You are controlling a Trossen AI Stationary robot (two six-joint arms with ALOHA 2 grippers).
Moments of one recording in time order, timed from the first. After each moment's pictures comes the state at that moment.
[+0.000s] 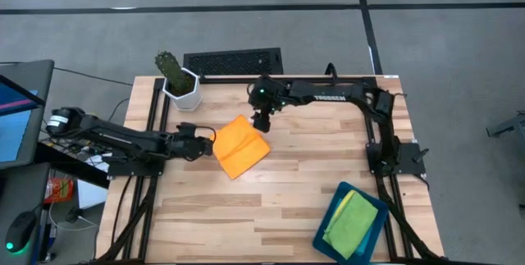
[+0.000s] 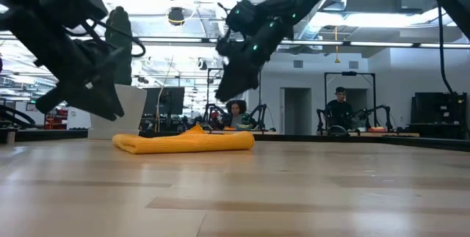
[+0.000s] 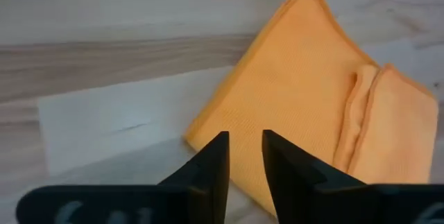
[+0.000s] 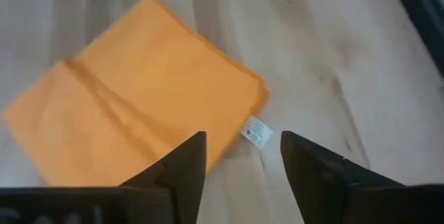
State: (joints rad) left arm -0.10 0.97 0.31 -0.30 -0.58 -1.29; right arm -0.33 2.03 1.56 -0.43 -0.16 -0.14
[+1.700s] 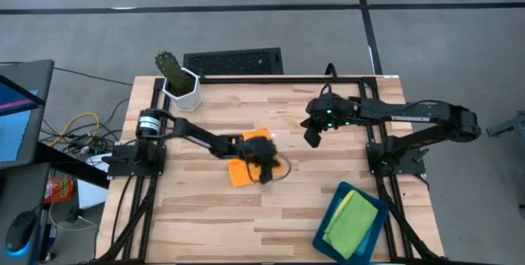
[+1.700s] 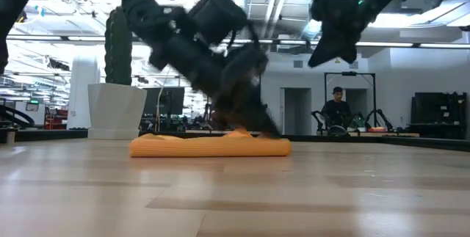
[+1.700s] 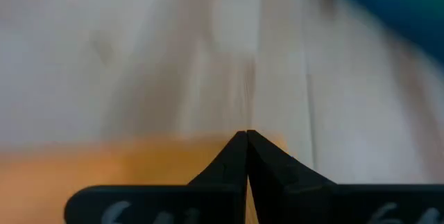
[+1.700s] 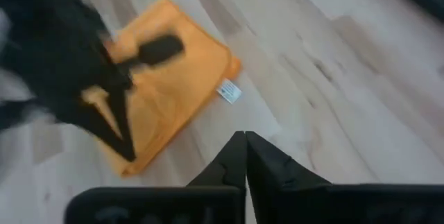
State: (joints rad) left arm -0.02 2.00 1.02 0.35 0.06 -0.30; right arm -0.23 1.17 0.83 -0.46 -0.02 0.23
